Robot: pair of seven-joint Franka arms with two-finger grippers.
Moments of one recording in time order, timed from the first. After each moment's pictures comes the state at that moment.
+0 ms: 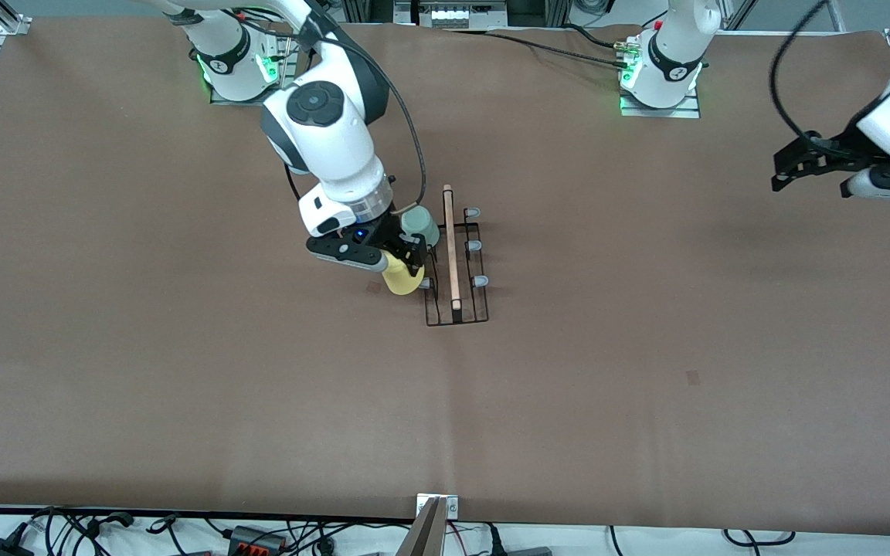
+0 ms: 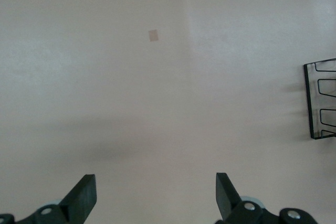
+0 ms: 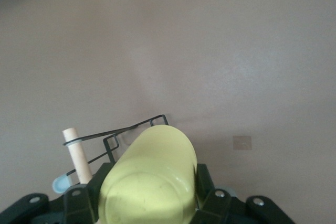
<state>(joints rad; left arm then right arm) 0.01 -0.06 -0.03 -1.68 -0.03 1.62 0.05 0.45 0.43 0.23 -1.72 -0.17 2.42 1.08</state>
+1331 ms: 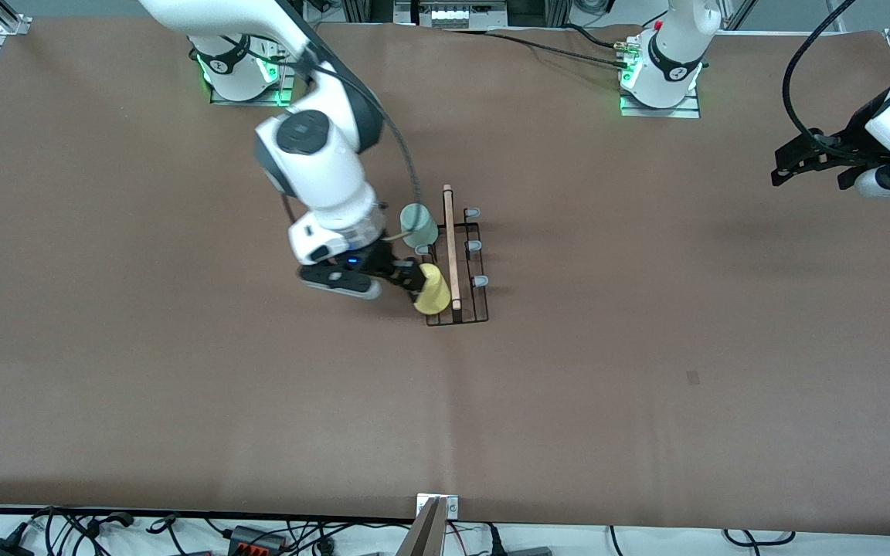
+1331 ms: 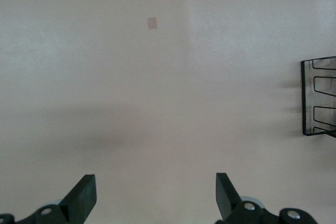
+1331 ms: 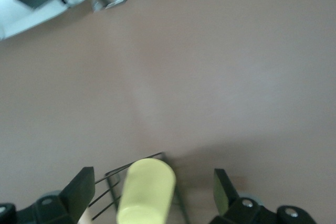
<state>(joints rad) 0.00 -0.06 -0.02 -1.67 -0.04 1.57 0.00 0.37 0.42 0.22 -1.63 -0.17 2.36 0.99</state>
